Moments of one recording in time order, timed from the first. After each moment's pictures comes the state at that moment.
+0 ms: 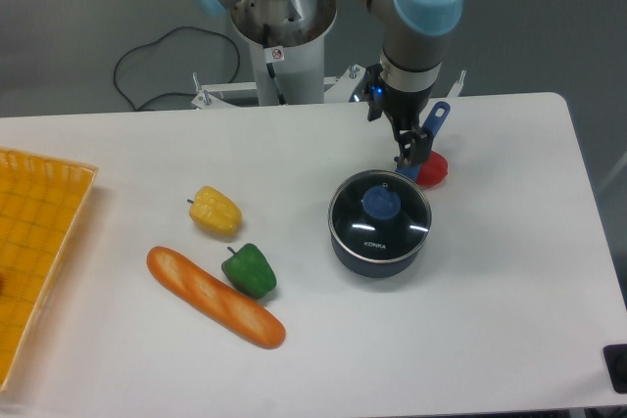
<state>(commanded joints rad) 2.68 -1.66 -1.73 -1.34 1.52 1.75</state>
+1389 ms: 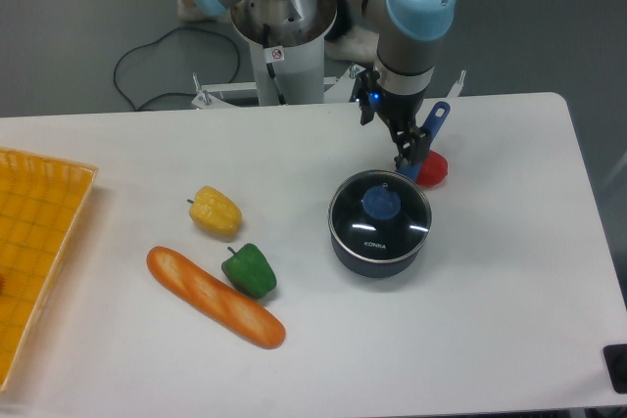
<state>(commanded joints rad) 2.69 -1.66 -1.78 -1.29 1.52 1.47</state>
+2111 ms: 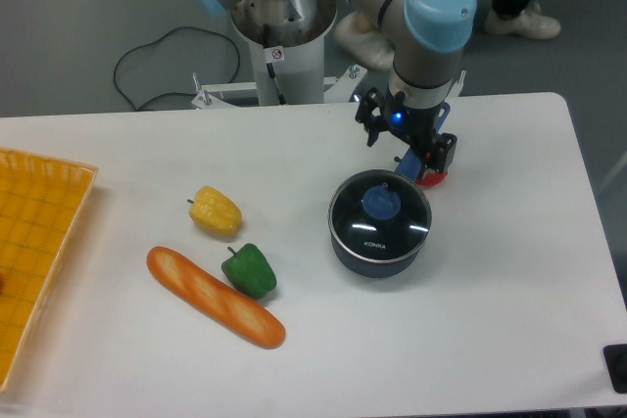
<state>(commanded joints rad) 2.69 -1.75 -1.70 -1.24 1.48 1.19</state>
